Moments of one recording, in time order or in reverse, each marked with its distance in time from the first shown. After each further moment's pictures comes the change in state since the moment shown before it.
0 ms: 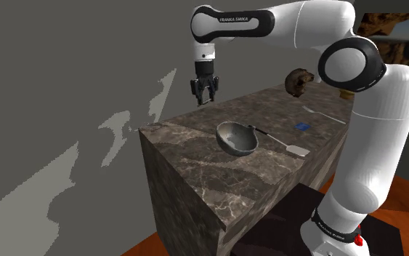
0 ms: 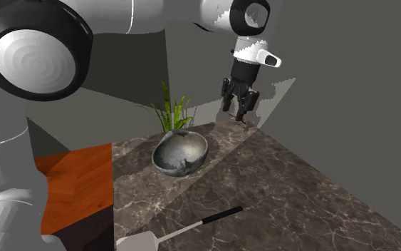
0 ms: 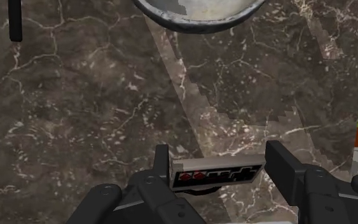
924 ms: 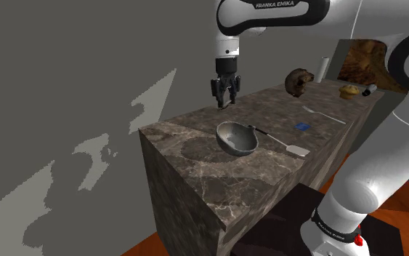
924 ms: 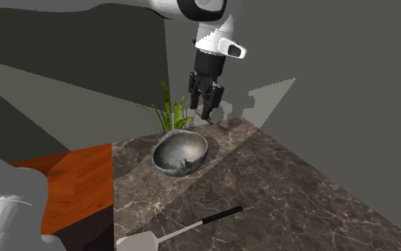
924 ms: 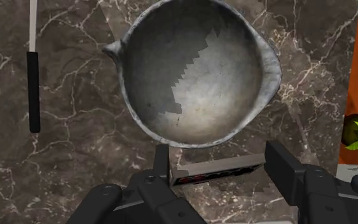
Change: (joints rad) arm -0.006 -0.377 0.000 -0.382 0.061 0.008 -0.010
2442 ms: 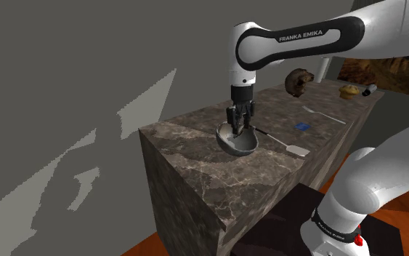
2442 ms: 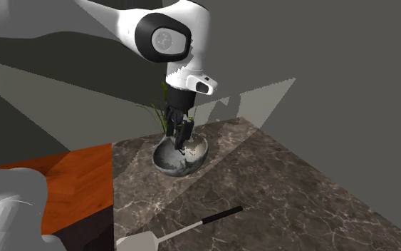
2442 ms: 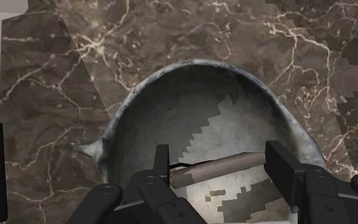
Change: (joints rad) arm 0.016 -0.261 0.005 -0.442 0.045 0.182 -0.022
